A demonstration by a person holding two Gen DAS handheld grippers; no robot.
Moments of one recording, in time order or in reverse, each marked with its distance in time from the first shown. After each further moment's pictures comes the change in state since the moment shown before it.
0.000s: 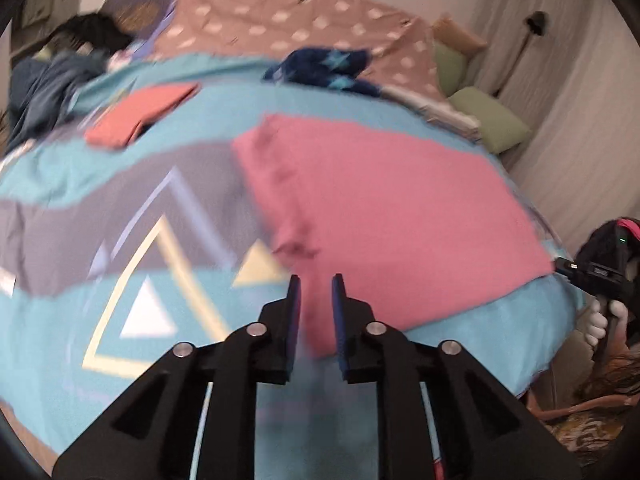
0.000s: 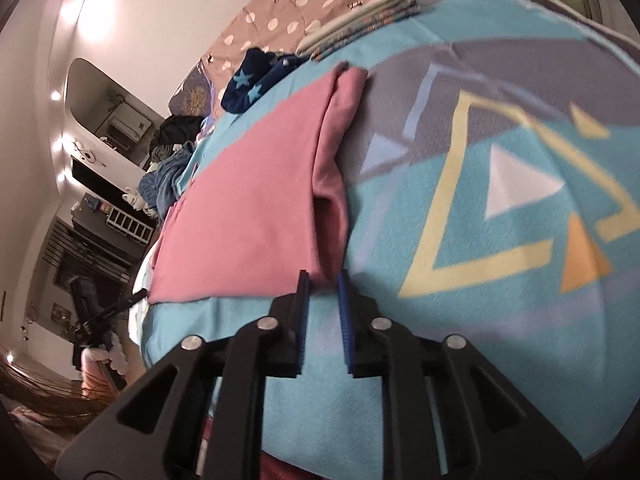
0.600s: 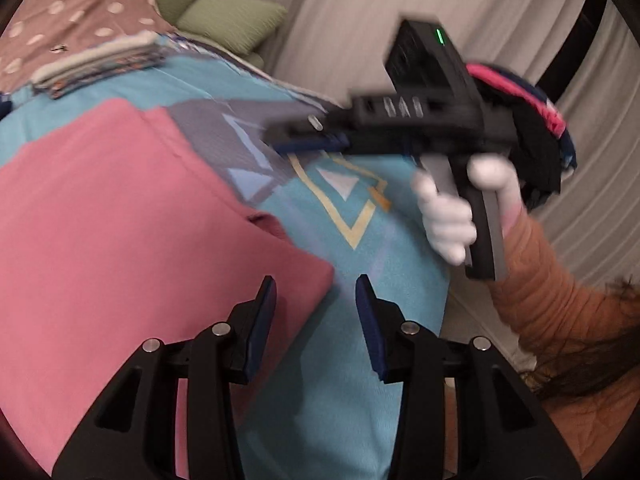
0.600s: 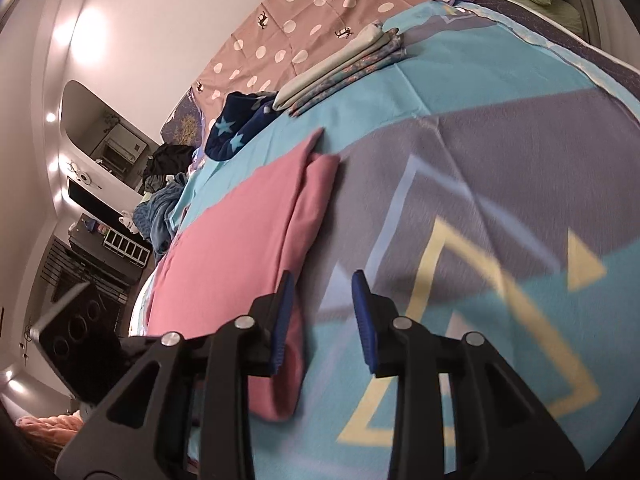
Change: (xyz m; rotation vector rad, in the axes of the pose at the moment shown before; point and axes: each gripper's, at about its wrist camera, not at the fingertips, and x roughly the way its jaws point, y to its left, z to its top) left arm 0.151 -0.296 0.009 0.544 0.331 -0.644; right arm 0.017 -0.031 0.079 0.026 -0.029 0.002
